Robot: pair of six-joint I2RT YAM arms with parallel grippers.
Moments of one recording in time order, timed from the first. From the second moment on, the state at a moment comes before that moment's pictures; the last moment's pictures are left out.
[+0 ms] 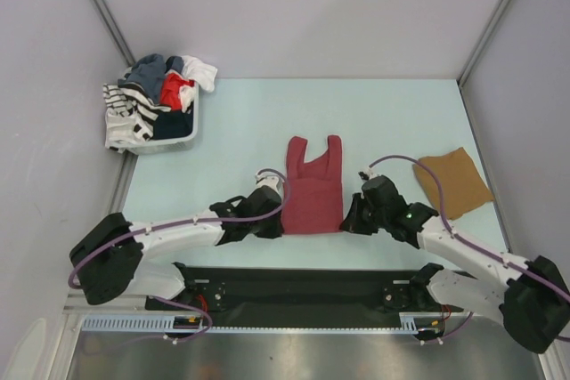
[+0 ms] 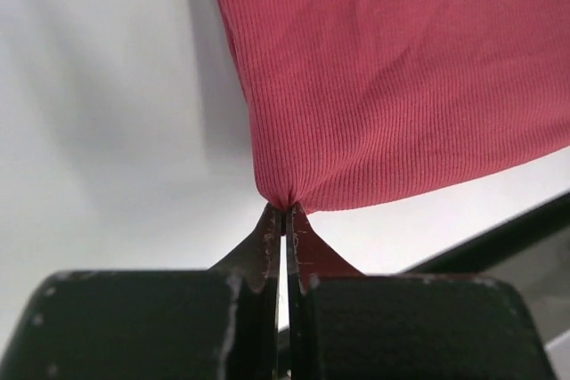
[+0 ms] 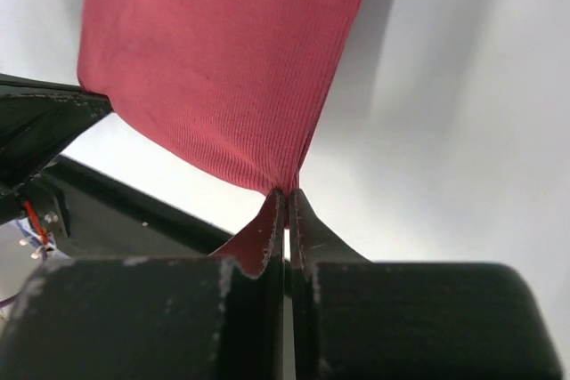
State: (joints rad) left arm -0.93 1.32 0.61 -0.22 -0.11 -0.76; right arm 0.67 1.04 0.54 -0.37 -0.12 0.74
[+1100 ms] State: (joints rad) left arm -0.81 1.37 1.08 -0.55 -0.10 -0.60; right arm 0.56 1.19 0.99 -0.67 -0.07 0.57
